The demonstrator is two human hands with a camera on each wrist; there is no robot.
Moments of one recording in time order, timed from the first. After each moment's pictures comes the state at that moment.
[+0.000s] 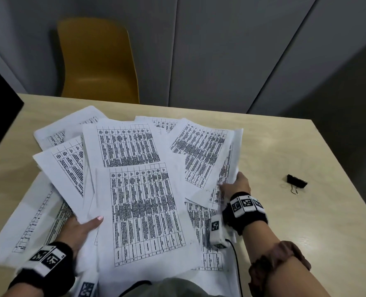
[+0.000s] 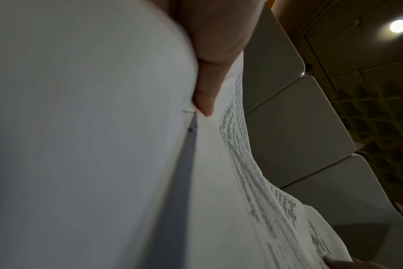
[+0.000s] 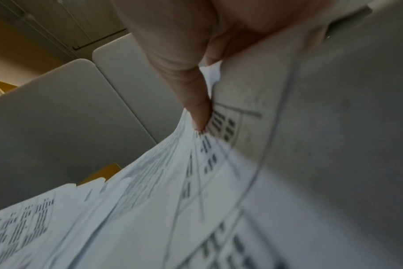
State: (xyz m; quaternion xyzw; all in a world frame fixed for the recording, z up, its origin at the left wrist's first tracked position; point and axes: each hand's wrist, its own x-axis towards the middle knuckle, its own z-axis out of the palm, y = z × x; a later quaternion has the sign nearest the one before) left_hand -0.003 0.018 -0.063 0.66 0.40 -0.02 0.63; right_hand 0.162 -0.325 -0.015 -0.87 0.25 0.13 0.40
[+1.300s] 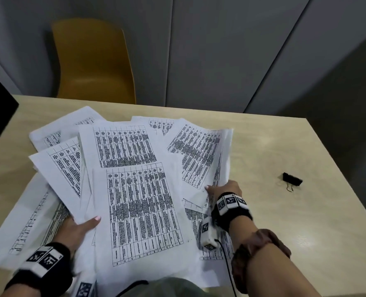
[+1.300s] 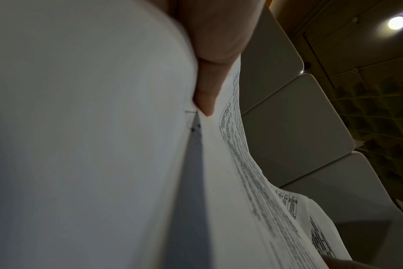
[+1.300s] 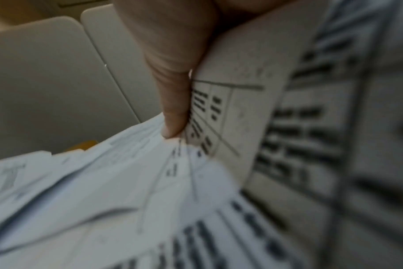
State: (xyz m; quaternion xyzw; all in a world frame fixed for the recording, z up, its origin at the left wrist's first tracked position) left_hand -0.002 0.030 -0.090 0.65 0.39 -0.01 0.65; right_hand 0.150 -0.312 -0.020 -0.87 0.29 0.16 0.36
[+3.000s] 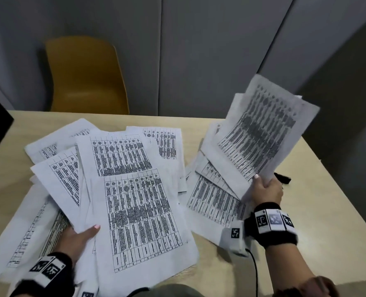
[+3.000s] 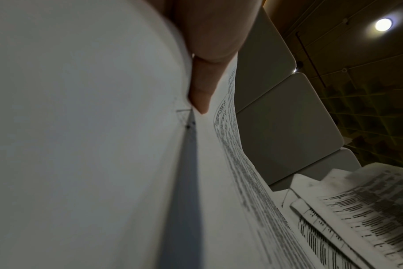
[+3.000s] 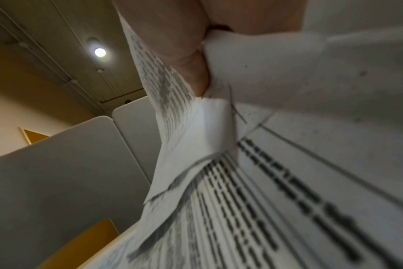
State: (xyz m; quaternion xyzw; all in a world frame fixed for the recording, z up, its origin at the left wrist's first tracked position) left_hand -0.004 0.026 -0.087 0.68 0.39 0.00 0.62; right_hand 0.122 -0.373 0.042 -0.80 0.31 -0.13 0.50
